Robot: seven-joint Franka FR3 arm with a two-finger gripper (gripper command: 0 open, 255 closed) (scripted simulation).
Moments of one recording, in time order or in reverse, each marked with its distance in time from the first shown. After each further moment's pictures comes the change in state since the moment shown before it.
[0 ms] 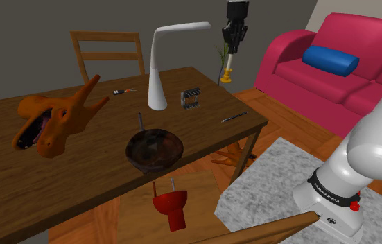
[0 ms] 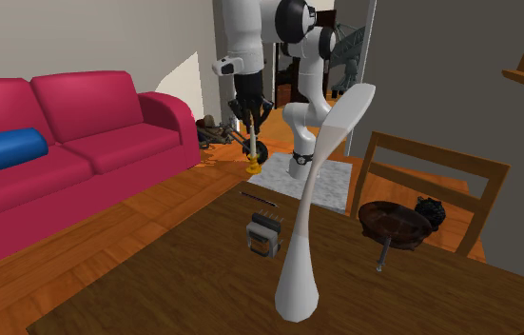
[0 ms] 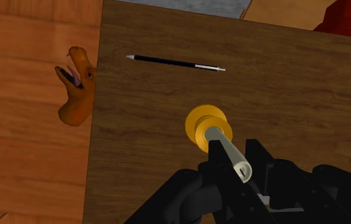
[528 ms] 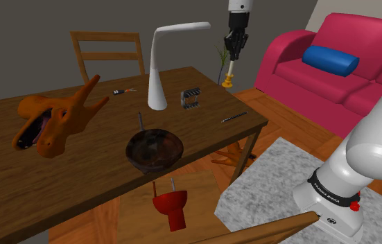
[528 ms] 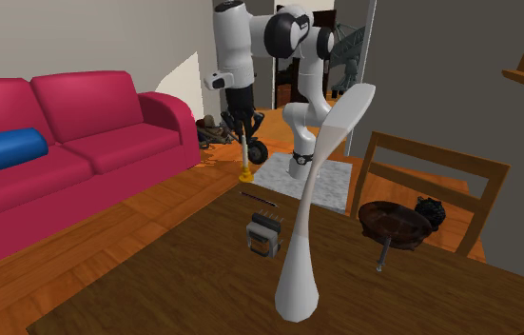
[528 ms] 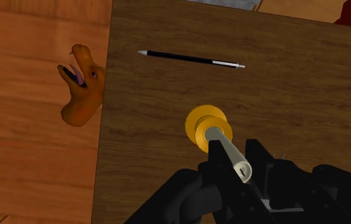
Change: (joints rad) arm -0.024 0.014 -0.022 -0.069 -0.004 0.083 -0.046
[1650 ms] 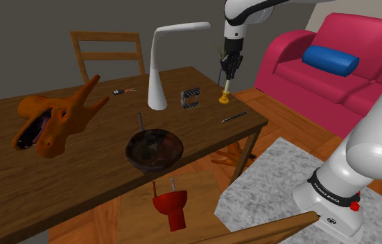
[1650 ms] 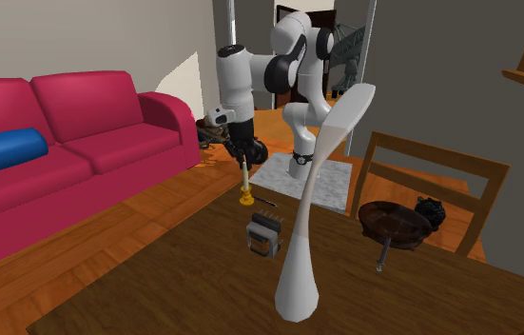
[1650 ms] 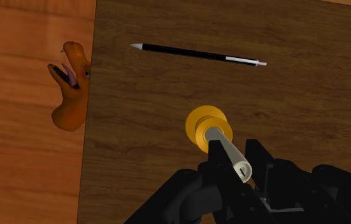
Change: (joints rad) arm -0.001 0.025 -0.001 -0.201 0.003 0.226 -0.003
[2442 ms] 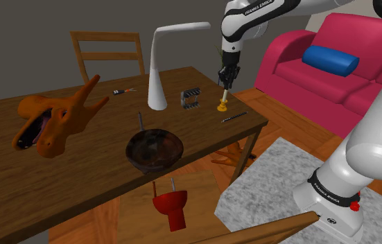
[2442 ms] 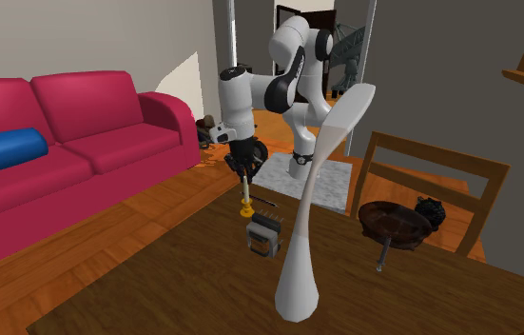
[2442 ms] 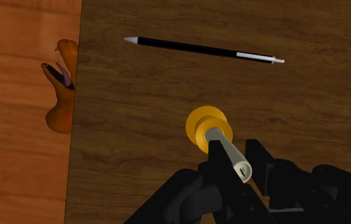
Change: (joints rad) arm -0.001 0.043 0.001 -0.081 0.006 0.124 -0.004
